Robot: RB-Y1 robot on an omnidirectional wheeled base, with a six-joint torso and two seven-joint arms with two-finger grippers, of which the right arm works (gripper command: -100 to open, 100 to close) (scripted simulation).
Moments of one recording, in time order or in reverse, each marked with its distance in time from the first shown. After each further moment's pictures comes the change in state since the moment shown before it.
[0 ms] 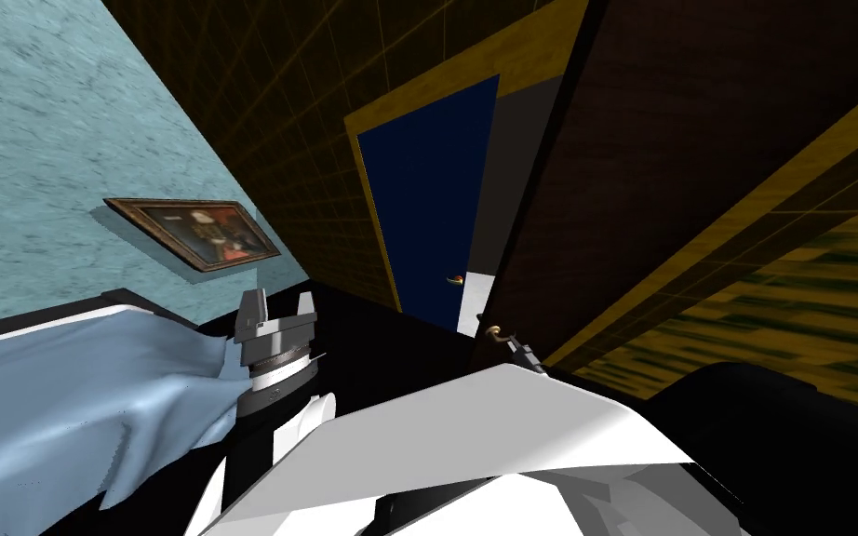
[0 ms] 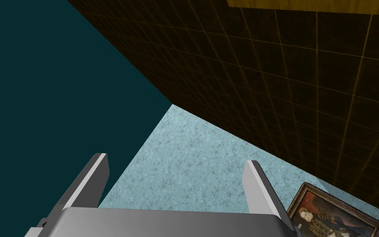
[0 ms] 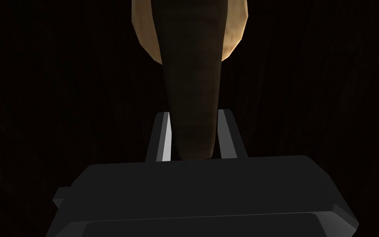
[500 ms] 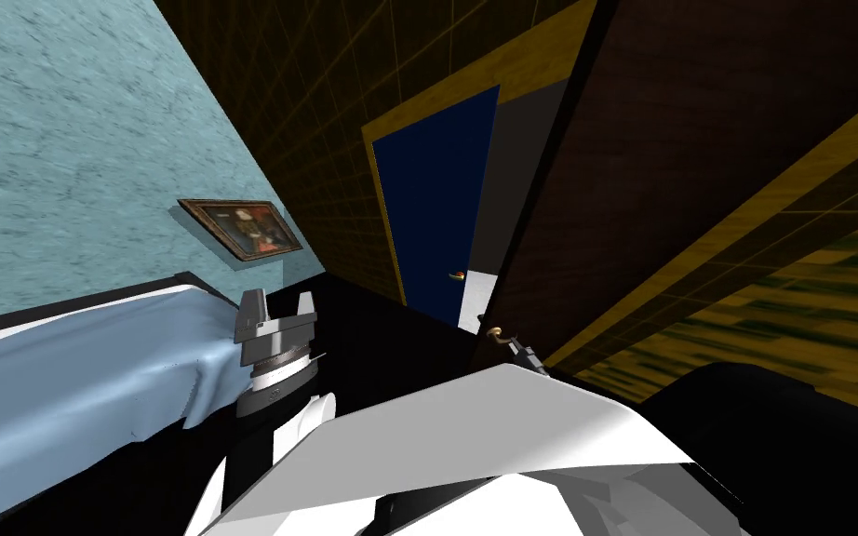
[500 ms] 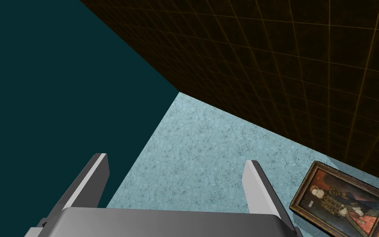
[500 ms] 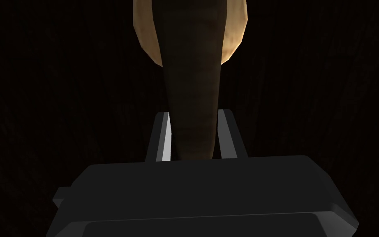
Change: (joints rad) arm 0.014 -0.014 0.012 0.007 0.003 -0.029 -0.013
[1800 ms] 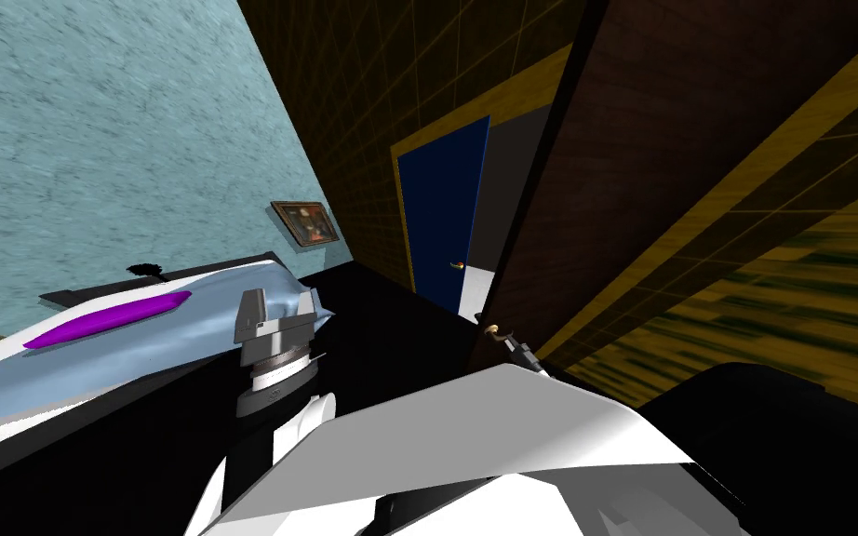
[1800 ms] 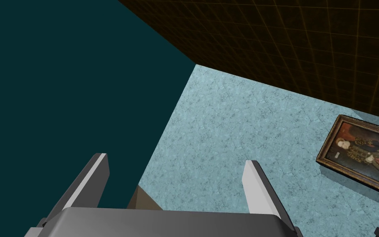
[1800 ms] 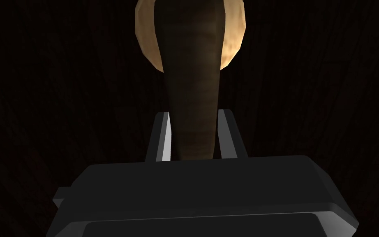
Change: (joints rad) arm -0.058 -0.037 0.089 0.056 -0.037 -0.032 -0.006
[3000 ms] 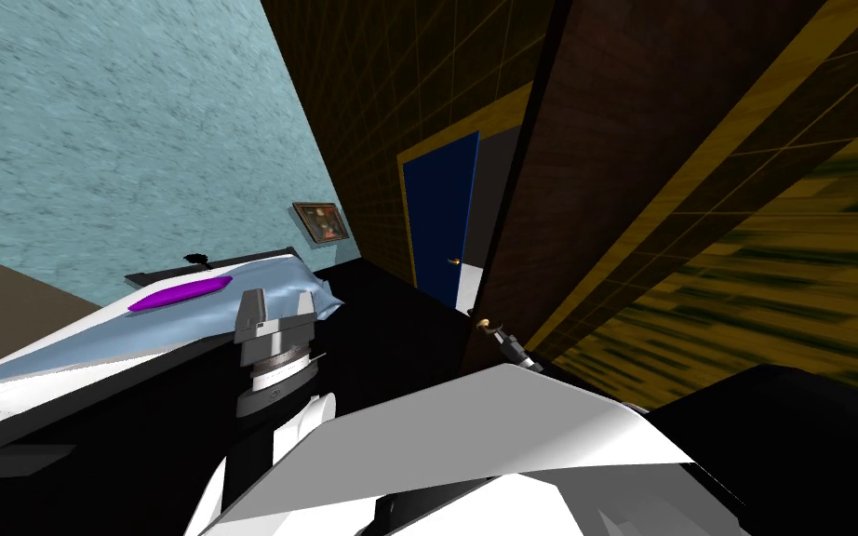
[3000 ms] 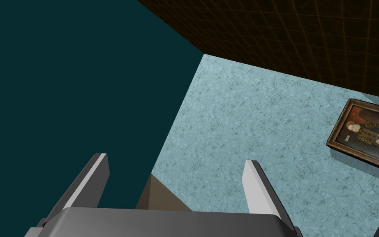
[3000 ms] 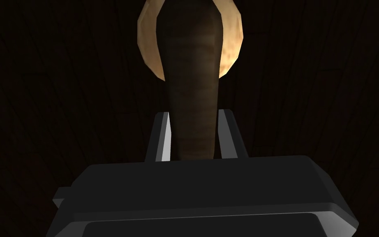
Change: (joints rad) arm -0.136 -0.023 0.156 0.092 -0.069 -0.004 0.005
